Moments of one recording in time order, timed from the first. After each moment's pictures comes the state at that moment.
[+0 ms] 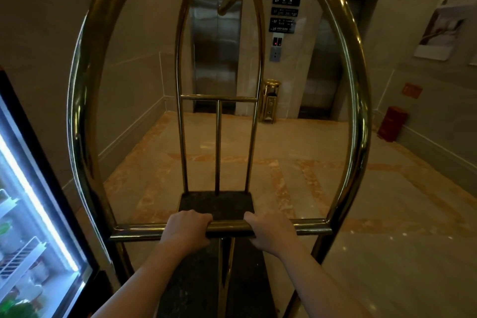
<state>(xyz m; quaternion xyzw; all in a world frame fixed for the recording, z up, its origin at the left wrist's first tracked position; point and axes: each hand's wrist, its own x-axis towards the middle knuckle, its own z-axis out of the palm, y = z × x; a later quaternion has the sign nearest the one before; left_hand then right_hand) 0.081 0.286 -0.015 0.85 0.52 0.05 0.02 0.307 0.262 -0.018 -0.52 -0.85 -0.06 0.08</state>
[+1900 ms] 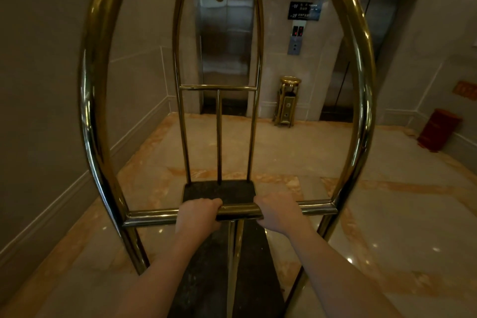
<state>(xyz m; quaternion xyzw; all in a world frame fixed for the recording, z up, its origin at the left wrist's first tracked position) 0.175 0.756 -0.021 0.82 0.57 0.07 -0.03 0.392 0.768 -0.021 -0.53 -0.84 -0.06 0.05</state>
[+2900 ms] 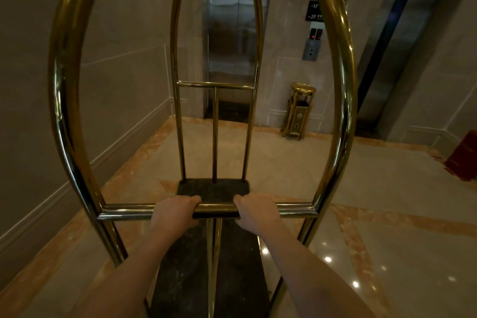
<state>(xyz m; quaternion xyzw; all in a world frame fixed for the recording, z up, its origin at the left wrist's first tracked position) 0.195 1.038 -0.022 0.79 0.61 0.06 -0.02 0.410 1.047 -0.017 -0.52 -0.85 -0.08 0.04</state>
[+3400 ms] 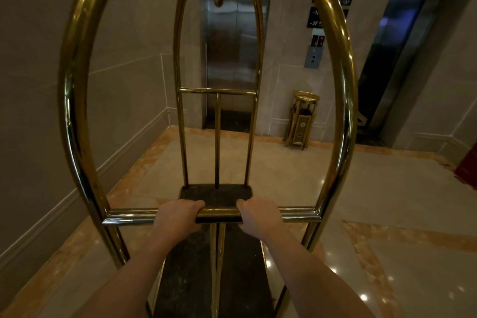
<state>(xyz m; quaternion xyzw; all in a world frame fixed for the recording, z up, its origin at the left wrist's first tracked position) 0.161 1.192 -0.018 0.81 0.58 0.06 -0.03 0.378 1.197 -0.018 -0.53 -0.84 -0.07 0.05</state>
